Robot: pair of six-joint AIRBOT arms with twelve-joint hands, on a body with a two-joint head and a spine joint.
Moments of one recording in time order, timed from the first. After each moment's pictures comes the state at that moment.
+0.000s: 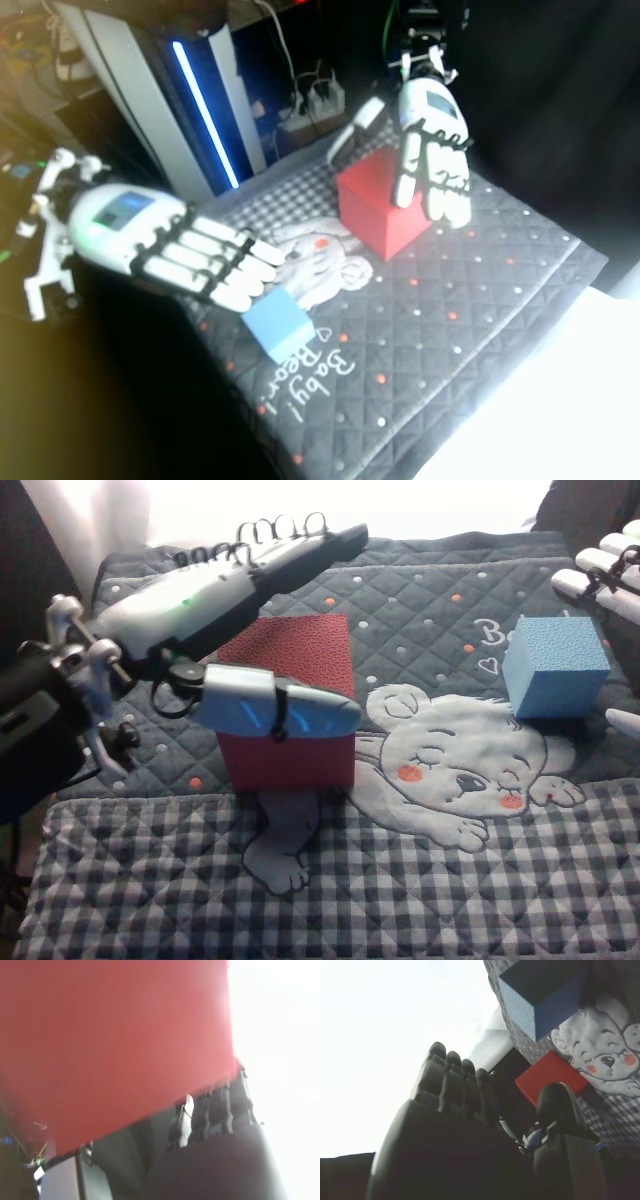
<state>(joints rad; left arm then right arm) 0.73 -1.06 1.10 -0.04 -0.78 0.89 -0.86 -0.72 0.81 0.26 0.93 -1.35</state>
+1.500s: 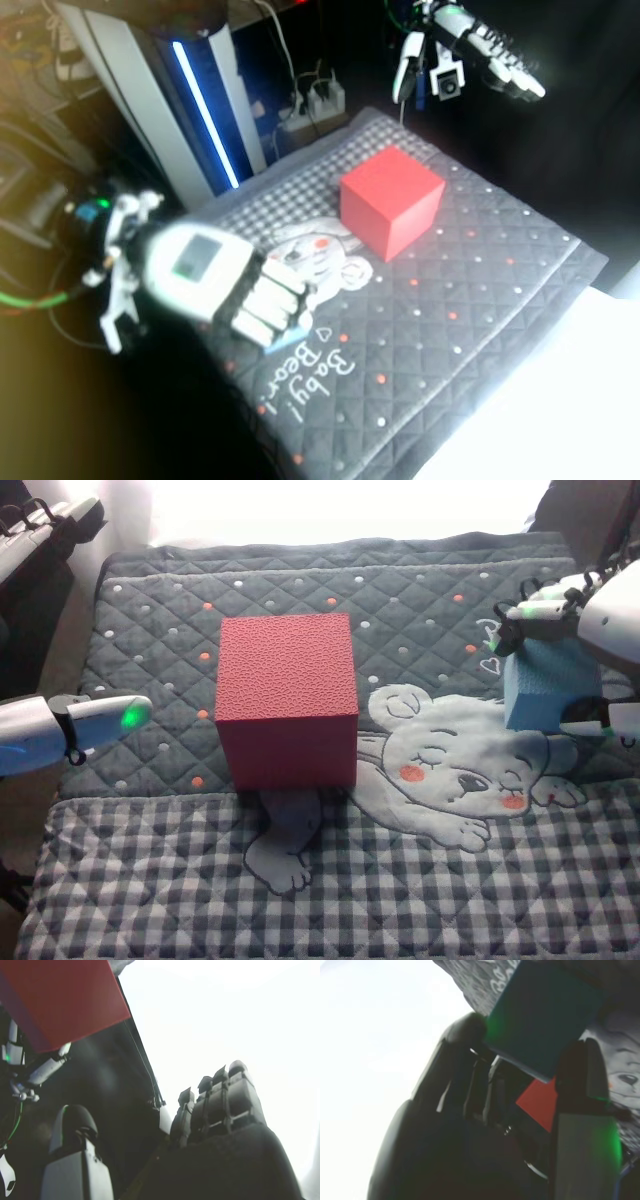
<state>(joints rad) 1.17 -0.79 0.88 -0.39 -1.34 0.99 -0.61 -0.87 1.01 0.04 0.60 -1.04</state>
